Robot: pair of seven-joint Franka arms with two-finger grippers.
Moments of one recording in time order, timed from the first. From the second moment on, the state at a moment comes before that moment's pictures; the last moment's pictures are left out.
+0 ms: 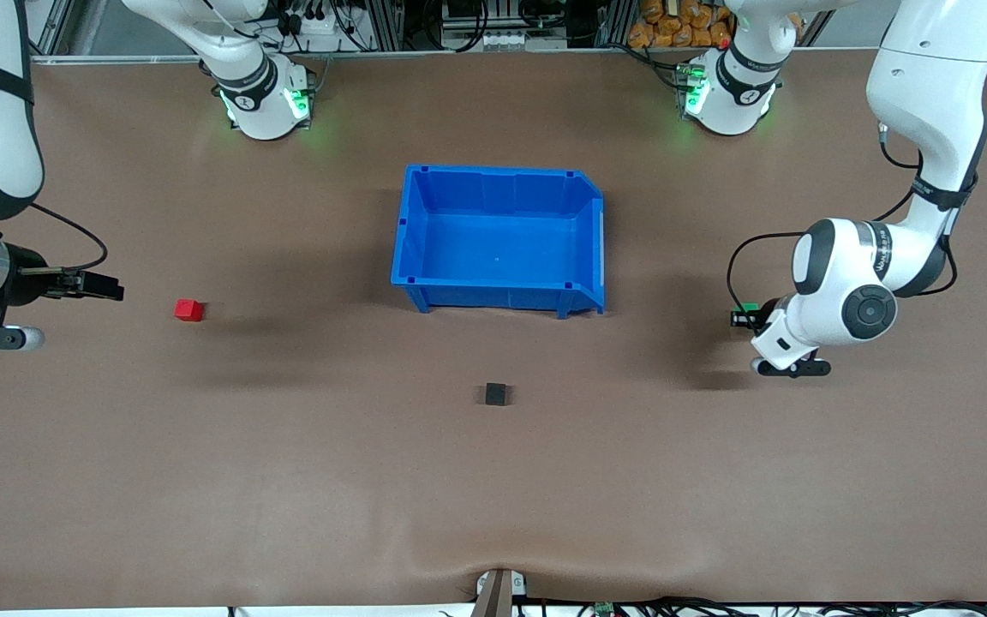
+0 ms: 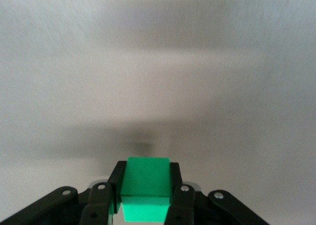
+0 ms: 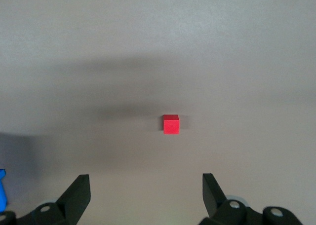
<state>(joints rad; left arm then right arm) 0.07 0.48 -0.16 -1.98 0.08 2.21 -0.15 -0.07 0.21 -0.04 -1.66 0.00 1.67 -0.07</state>
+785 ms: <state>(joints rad) -0.01 0.58 -0.18 -1.77 -0.07 2.21 -0.54 -0.09 0.23 -0.04 -1.66 0.00 1.69 -0.07</state>
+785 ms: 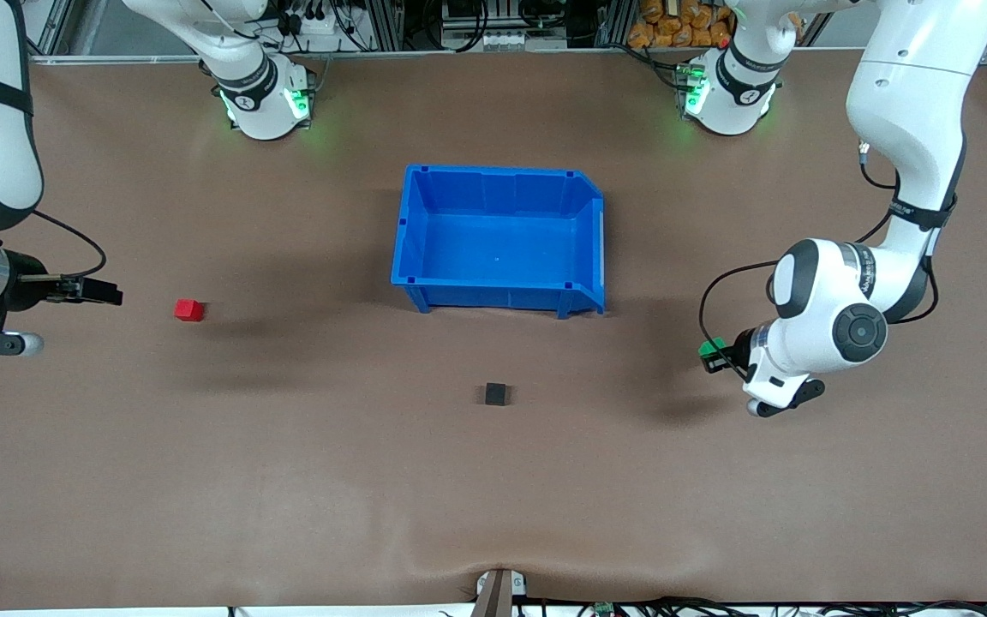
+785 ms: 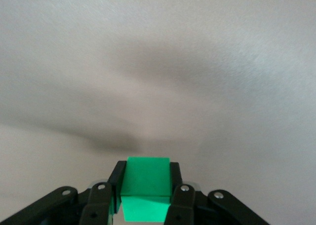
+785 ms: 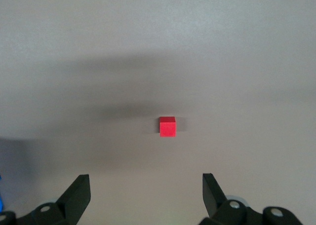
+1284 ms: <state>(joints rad) -0.08 0.66 -0.18 -1.64 -0.16 2.21 -0.85 -0.10 0.25 -0.04 -1.70 0.00 1.75 -0.07</state>
